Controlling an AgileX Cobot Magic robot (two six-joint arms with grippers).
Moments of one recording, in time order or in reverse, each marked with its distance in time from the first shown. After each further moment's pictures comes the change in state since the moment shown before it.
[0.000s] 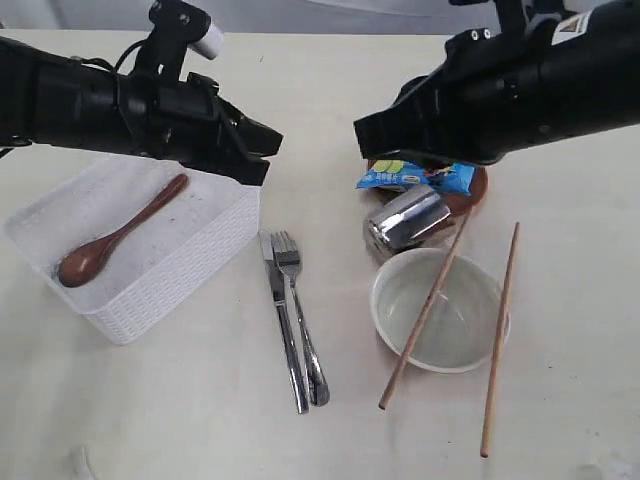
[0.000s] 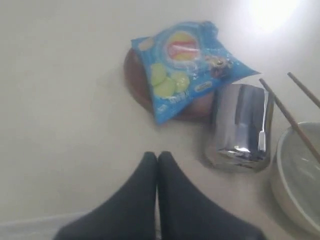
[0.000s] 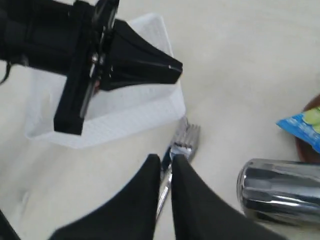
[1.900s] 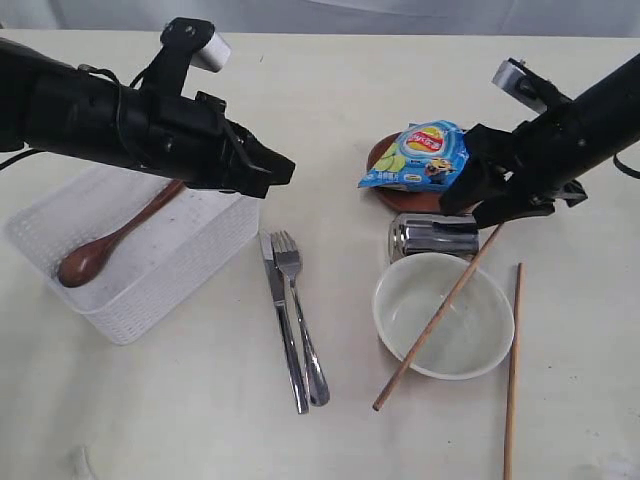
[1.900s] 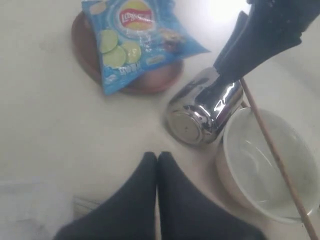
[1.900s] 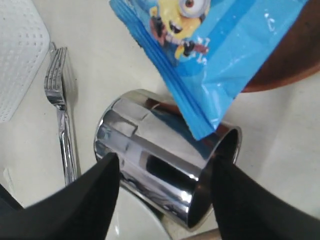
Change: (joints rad) left arm 0.000 -0.004 0.000 0.187 0.126 -0.286; right arm -0.554 0.612 -0.149 0.214 0.422 -0.306
